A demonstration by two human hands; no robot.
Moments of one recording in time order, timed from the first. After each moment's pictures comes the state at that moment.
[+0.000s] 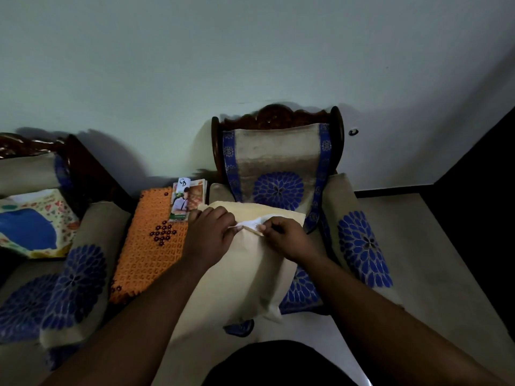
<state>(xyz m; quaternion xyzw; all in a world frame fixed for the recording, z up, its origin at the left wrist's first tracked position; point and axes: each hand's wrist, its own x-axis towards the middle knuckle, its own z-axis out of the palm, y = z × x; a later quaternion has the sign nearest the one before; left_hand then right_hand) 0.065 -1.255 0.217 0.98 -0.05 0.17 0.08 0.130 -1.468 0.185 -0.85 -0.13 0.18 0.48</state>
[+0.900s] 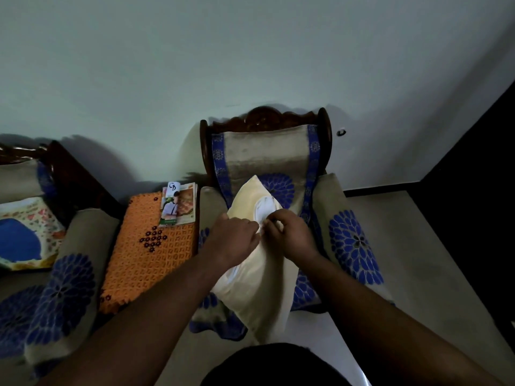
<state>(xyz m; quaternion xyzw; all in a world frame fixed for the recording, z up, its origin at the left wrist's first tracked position) 0.088 -1.323 0.240 0.99 -0.11 -0.04 -0.06 0.127 -1.489 0.197 -0.88 -0.16 0.01 0.45</state>
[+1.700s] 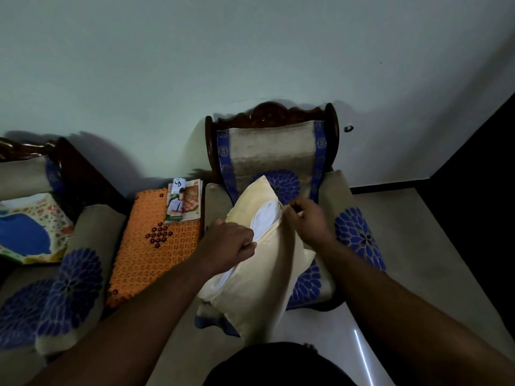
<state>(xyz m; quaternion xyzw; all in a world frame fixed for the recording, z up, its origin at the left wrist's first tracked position) 0.075 -1.285 0.219 0.98 -0.18 0.02 0.08 0.167 -1.511 0.186 -0.88 -0.07 0.06 0.47</state>
